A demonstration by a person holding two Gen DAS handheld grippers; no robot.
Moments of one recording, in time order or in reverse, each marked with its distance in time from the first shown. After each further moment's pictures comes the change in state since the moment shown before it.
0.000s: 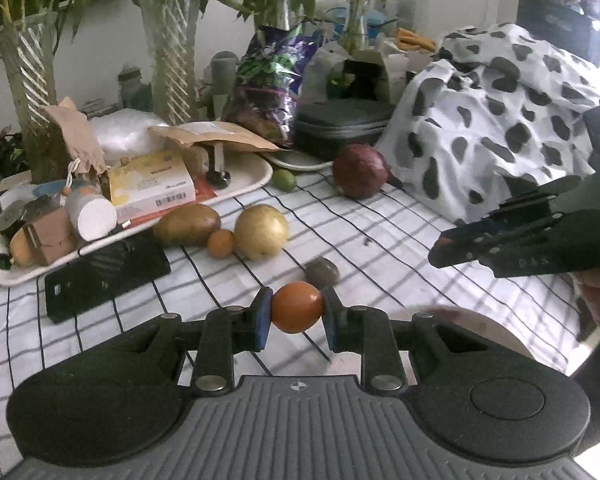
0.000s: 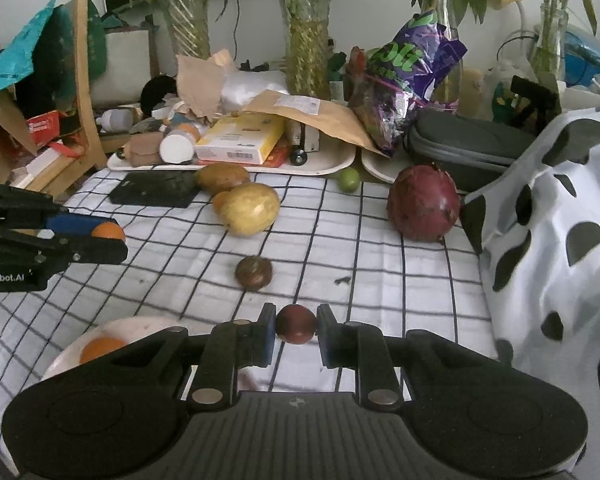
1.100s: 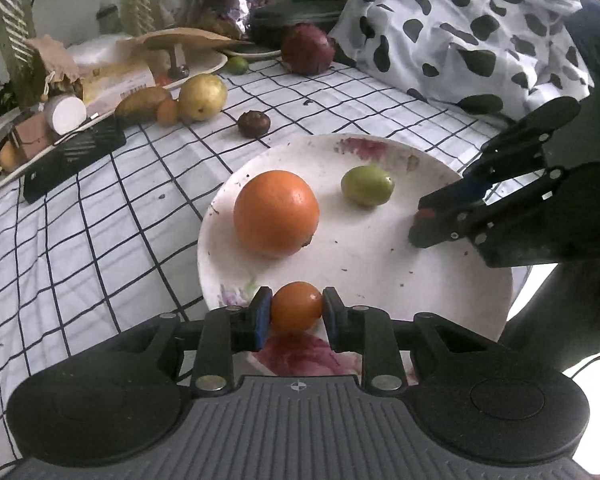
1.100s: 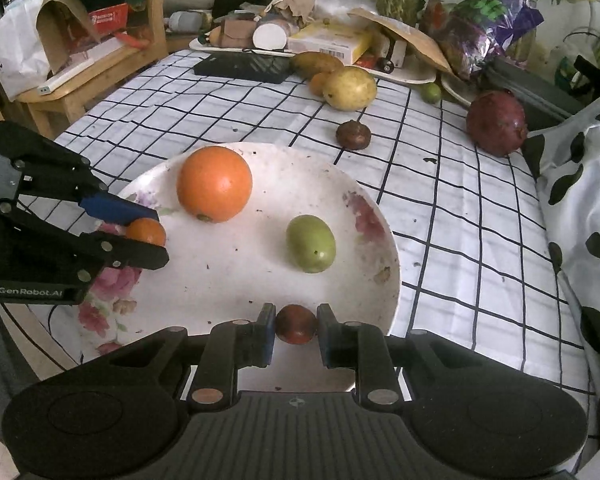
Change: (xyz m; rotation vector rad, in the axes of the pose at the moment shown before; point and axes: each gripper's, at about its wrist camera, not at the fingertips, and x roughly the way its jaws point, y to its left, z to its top) left arm -0.012 -0.066 -0.076 0.052 0.225 0.034; right arm -0.022 0.060 -0.077 -0.191 0.202 0.066
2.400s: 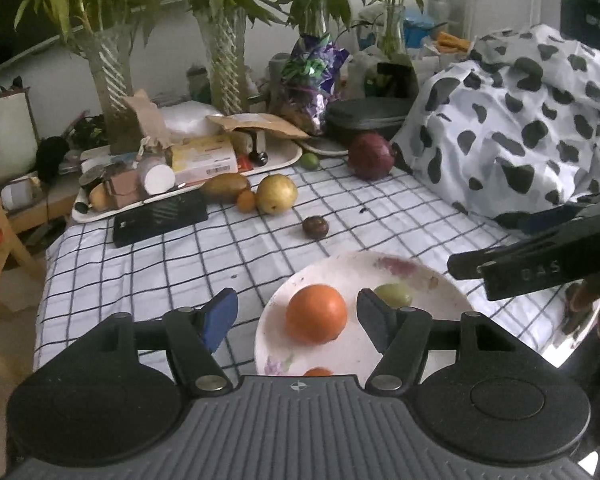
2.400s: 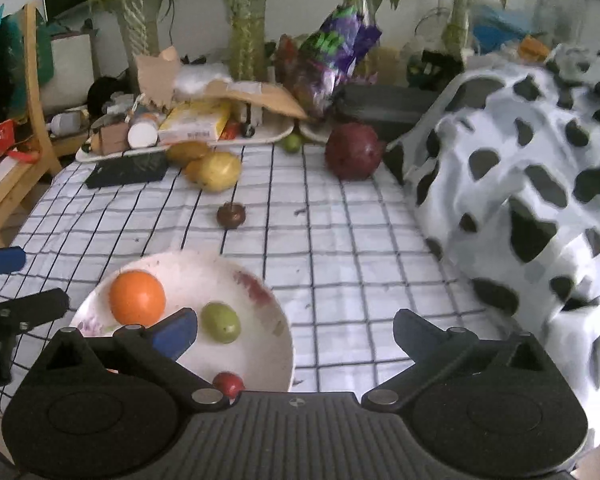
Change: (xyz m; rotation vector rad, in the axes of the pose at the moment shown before) left arm -0.069 -0.011 0.034 -0.173 -0.214 0.189; right arm -0.065 -0.026 0.019 0.336 -0.153 -0.262
